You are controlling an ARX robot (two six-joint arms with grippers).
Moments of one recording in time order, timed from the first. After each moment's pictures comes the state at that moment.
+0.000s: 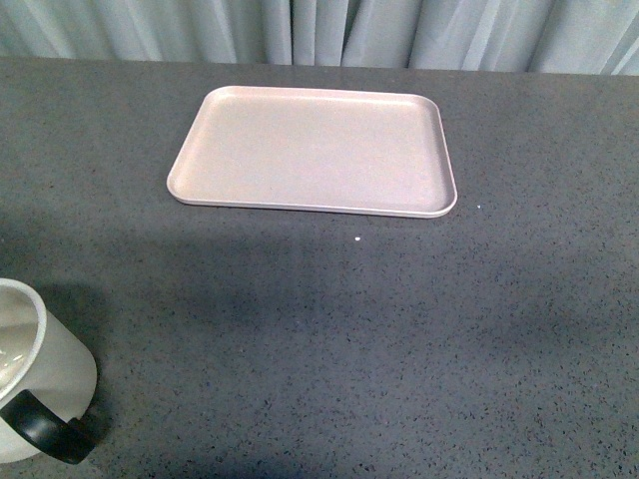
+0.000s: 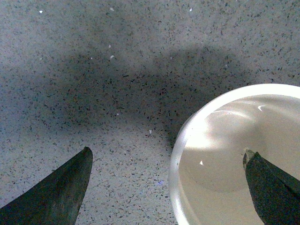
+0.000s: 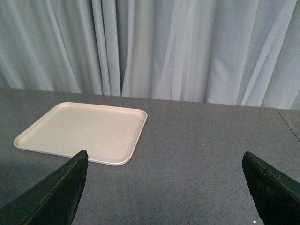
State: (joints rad) left arm -0.07 1.30 0.39 -0.05 -0.06 0.07; right arm 0.00 0.00 0.02 0.00 0.00 -0.01
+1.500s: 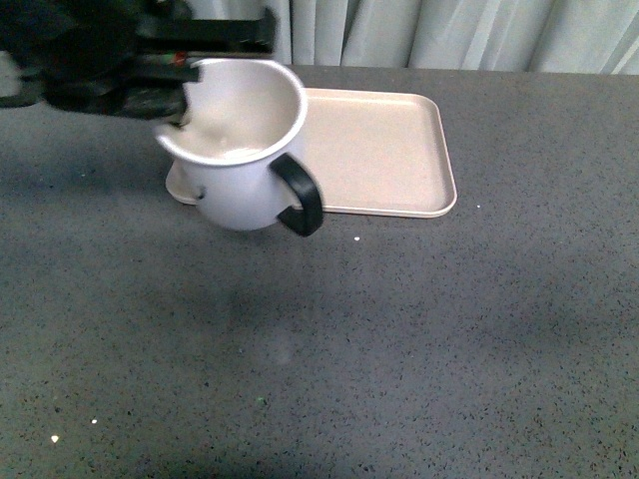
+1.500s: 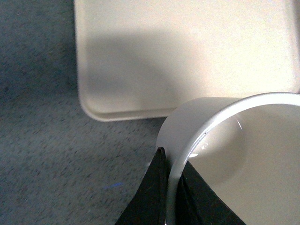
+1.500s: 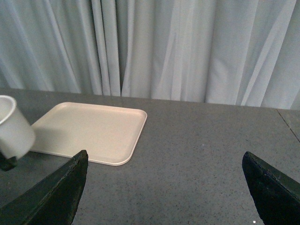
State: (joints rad) left arm -0.44 1.81 1.21 -0.31 -0.07 -0.25; right arm 0.00 0.00 0.02 0.00 0.00 -0.01
